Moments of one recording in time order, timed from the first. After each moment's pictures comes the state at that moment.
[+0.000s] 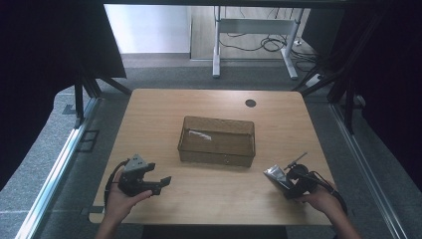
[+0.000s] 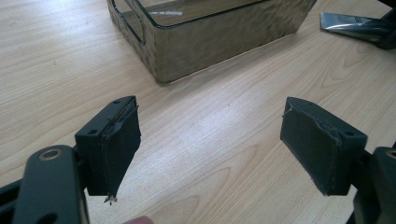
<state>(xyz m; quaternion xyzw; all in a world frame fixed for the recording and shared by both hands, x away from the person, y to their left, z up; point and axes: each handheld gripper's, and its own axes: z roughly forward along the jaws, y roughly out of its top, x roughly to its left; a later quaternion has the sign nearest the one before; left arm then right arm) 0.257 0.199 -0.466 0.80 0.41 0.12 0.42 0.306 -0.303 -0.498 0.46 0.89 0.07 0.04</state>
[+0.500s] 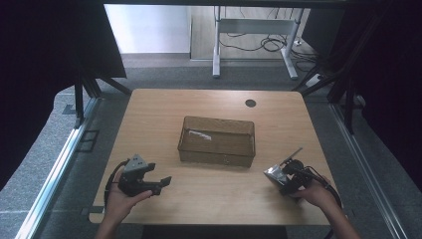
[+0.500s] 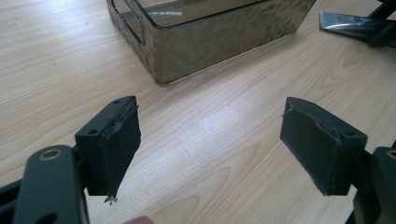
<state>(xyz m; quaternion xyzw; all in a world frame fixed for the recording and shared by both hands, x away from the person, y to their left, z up) 0.257 0.199 -0.466 0.80 0.41 0.12 0.42 0.322 -0.292 -0.499 0.46 0.88 0.06 0.03</state>
